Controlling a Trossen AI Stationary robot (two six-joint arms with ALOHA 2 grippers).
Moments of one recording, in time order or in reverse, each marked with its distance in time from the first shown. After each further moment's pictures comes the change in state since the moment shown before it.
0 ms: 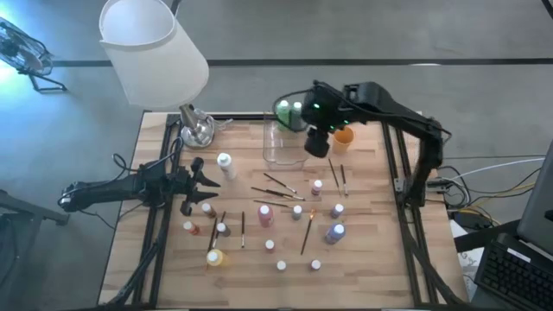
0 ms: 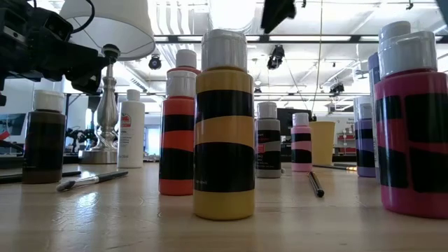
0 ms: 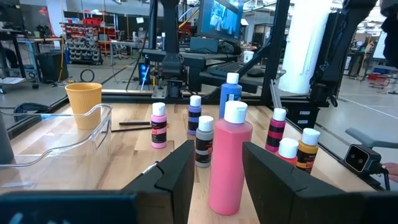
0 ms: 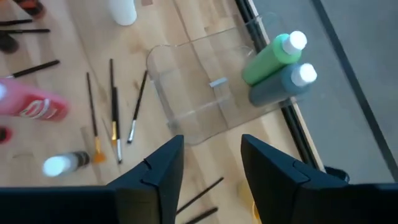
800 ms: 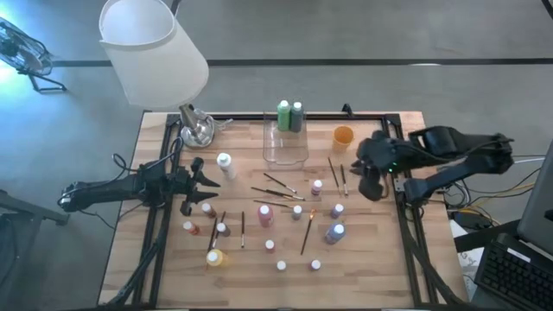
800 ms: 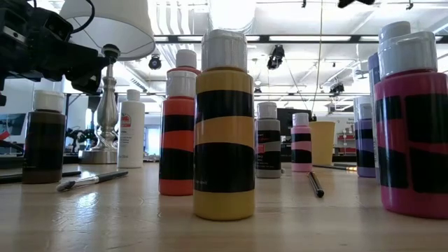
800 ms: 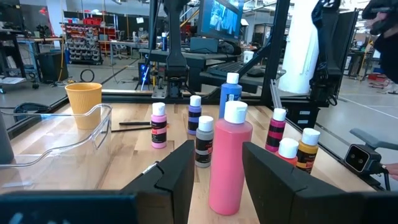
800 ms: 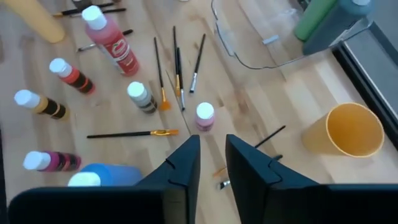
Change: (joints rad) left arm 0.000 0.000 0.000 0.000 0.000 0.000; right arm 0.385 -0.665 -0.769 0.216 0.096 0.378
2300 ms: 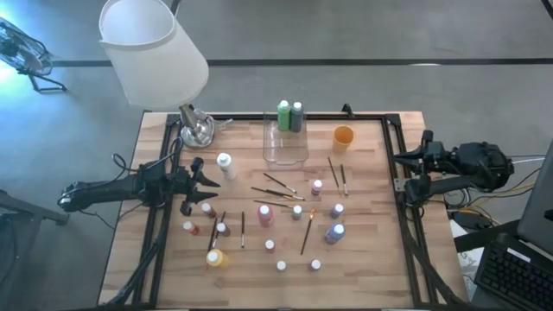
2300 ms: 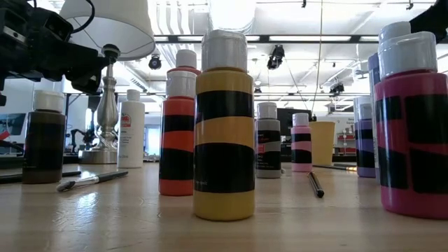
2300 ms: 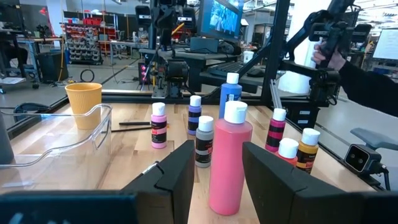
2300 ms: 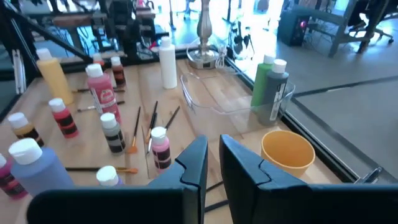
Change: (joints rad) left arm 0.000 0.000 0.000 0.000 0.000 0.000; right arm 0.040 -1.079 -0.657 0.209 0.176 -0.281
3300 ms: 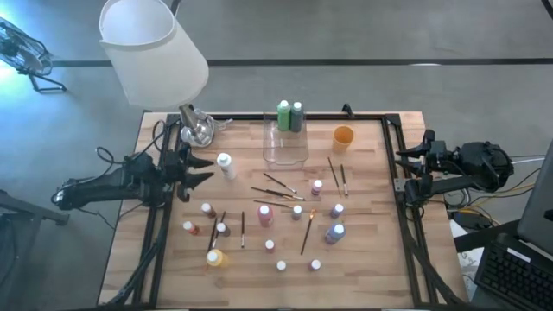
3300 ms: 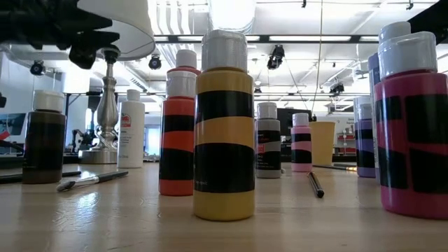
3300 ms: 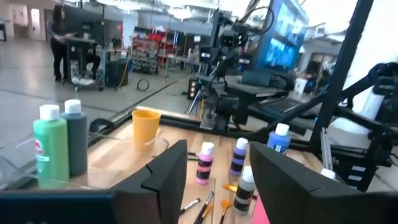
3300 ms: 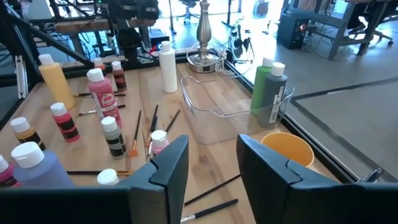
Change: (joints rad) left arm 0.001 0.110 0.246 -0.089 -0.262 -0.092; right arm 0.000 -0.012 0.002 -0.001 0.001 0.000
